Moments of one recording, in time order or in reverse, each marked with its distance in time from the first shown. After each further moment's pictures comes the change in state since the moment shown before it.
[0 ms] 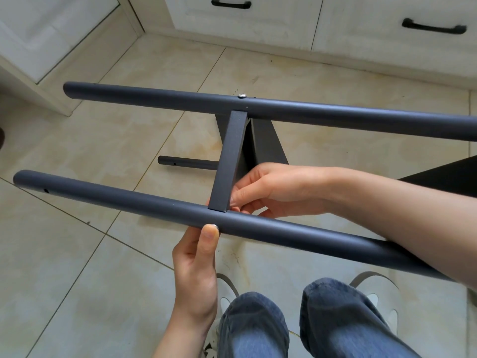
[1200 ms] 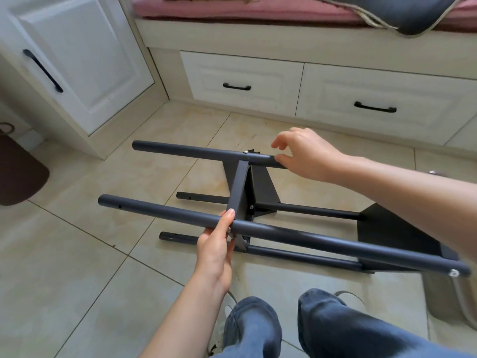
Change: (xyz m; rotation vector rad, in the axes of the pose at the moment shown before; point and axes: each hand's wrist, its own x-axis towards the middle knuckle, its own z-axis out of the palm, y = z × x) left_hand 0.003 0.059 0.028 -0.190 0.241 -0.493; right_hand -0.082 -0.066 -0.027 -1.122 0.934 -0.157
